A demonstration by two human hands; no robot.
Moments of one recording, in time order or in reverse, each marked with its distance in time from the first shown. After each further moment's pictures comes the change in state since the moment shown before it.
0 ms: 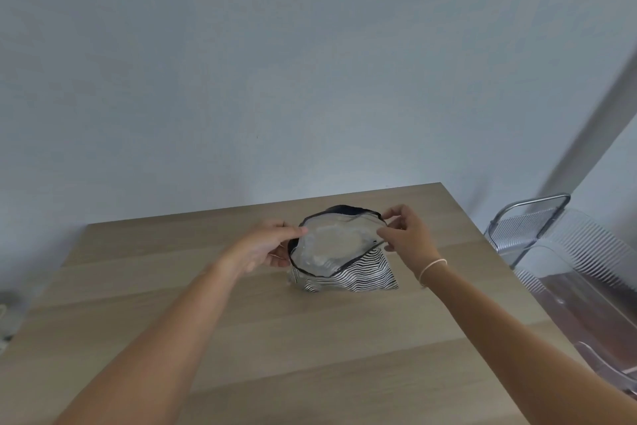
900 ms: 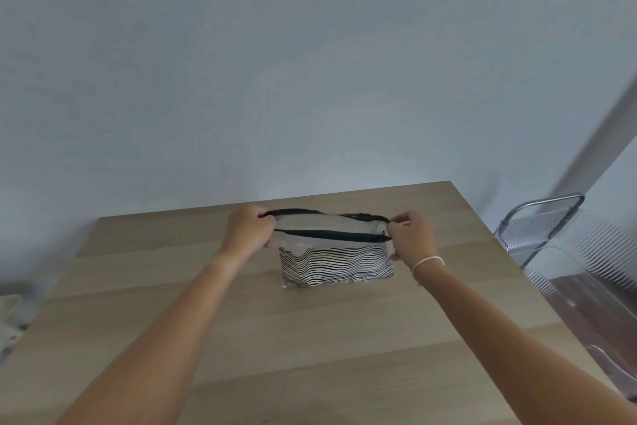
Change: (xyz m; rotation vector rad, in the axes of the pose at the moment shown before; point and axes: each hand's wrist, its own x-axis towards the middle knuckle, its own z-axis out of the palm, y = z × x) left_hand 0.004 -0.010 -0.029 0.303 0.458 0.269; right_hand 0.002 -0.004 0.015 -0.051 0.124 0.182
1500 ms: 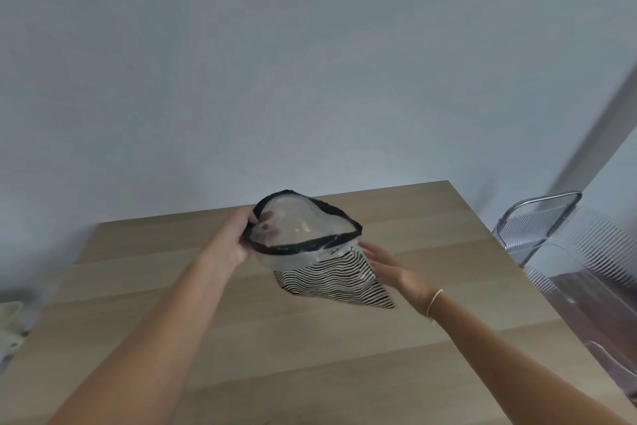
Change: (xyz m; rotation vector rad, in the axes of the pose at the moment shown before) left_hand -0.007 0.016 -0.010 -0.936 -0.100 -0.550; right_hand -0.023 0.050 -0.004 0.001 -0.720 -0.129
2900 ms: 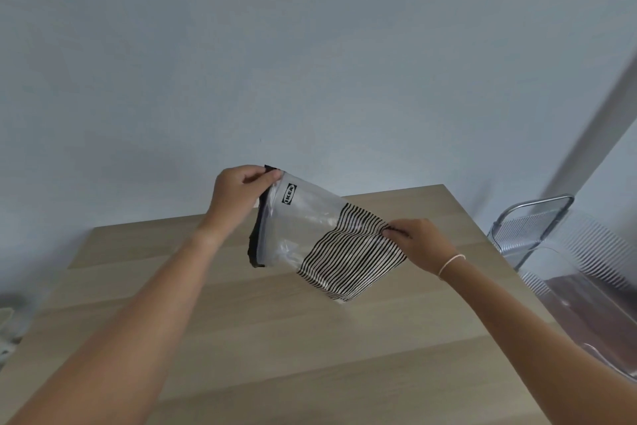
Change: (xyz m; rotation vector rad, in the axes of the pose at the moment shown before) left_hand -0.020 0.039 0.018 0.775 -0.103 0.934; right_hand 0.005 -0.047 -0.048 -0.698 0.355 -0.125
